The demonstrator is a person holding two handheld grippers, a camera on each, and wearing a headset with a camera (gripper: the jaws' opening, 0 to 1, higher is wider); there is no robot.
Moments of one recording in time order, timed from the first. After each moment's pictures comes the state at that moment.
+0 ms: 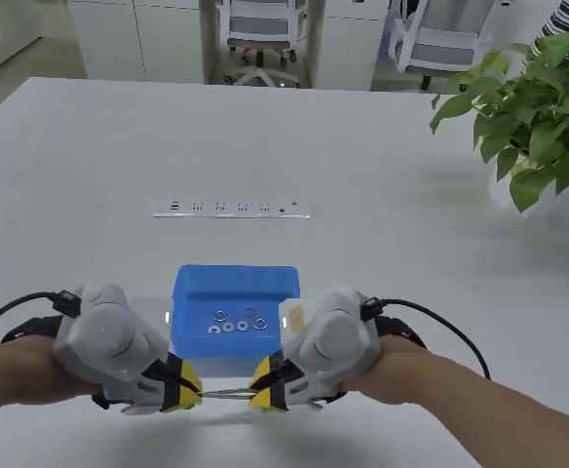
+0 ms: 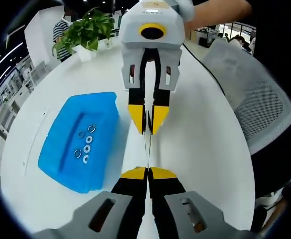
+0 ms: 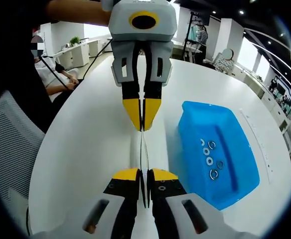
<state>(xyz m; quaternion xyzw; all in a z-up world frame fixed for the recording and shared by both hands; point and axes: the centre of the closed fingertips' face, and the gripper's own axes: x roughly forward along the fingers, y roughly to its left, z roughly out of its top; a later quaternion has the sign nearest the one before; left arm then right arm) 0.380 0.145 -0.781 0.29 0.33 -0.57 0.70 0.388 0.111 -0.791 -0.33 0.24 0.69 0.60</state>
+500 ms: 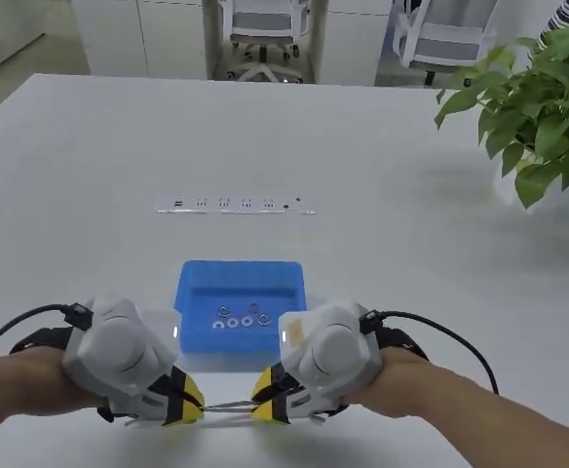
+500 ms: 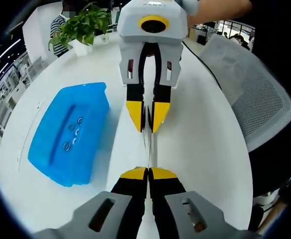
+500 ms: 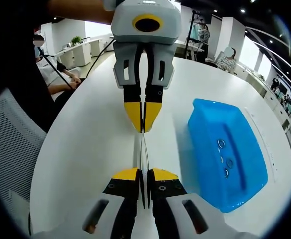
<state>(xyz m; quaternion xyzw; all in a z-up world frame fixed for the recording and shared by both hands) 0.366 0.148 -0.793 0.29 0.35 -0.57 0.68 0.374 0.113 -0.798 -0.33 0.24 0.69 0.59</state>
